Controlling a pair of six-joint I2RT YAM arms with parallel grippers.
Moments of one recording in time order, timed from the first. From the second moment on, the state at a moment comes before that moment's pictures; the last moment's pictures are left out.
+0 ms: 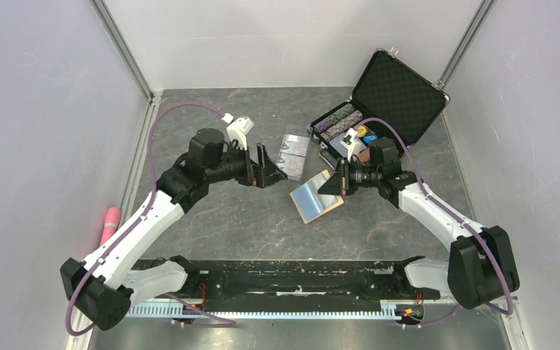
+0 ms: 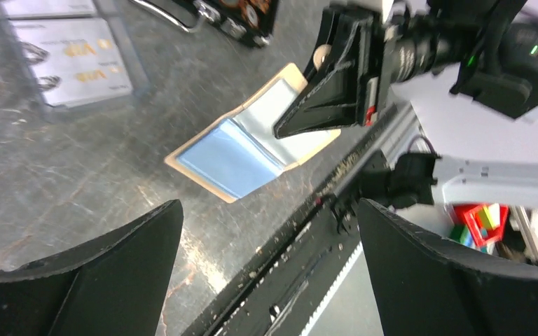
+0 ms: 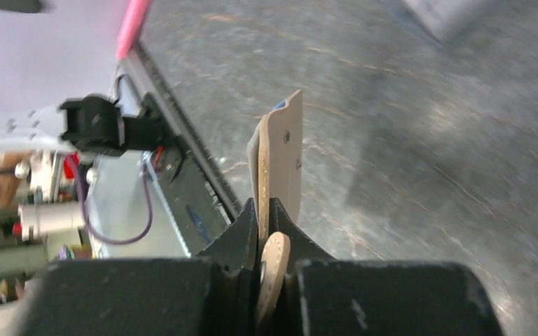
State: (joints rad) left arm -0.57 1.10 1.03 -0.42 0.47 -0.49; right arm 0.34 1.26 0.78 -0.16 -0.85 0.35
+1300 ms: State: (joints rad) left arm -0.54 1.07 0.91 -0.34 0.32 -0.61; right arm 0.24 1.18 0.48 -0.31 -0.40 0.48
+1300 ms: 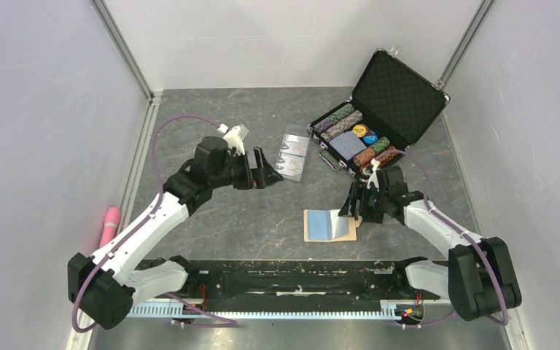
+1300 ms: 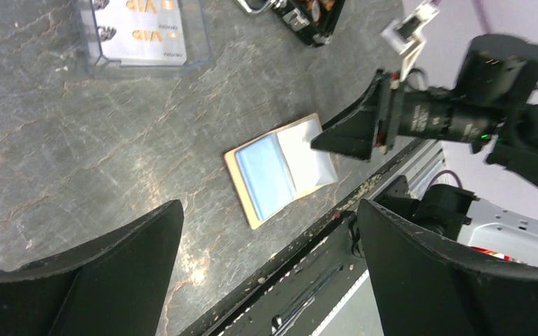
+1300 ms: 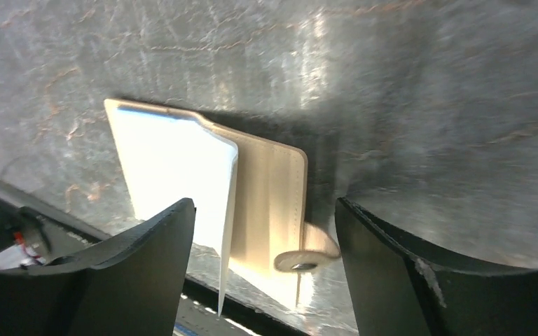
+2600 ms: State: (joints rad) left arm -0.56 1.52 1.14 -0.54 0.26 -0.62; right arm 0.36 1.39 0.71 -0.58 -0.34 0.22
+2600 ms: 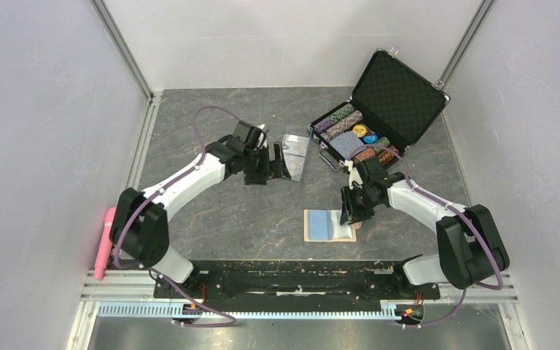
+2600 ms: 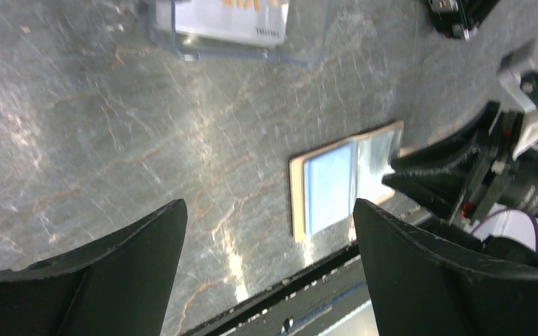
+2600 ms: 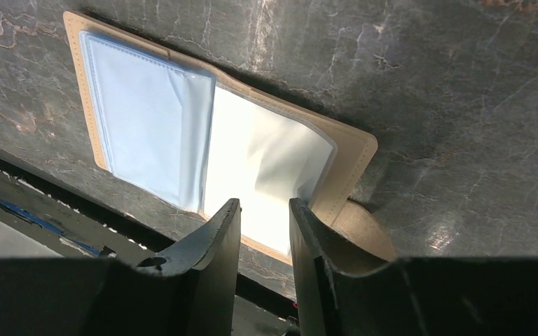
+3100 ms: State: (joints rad) left arm -0.52 1.85 1.40 -0.56 0.13 -0.76; right arm 0.36 1.33 0.75 -0.54 -0.41 0.23
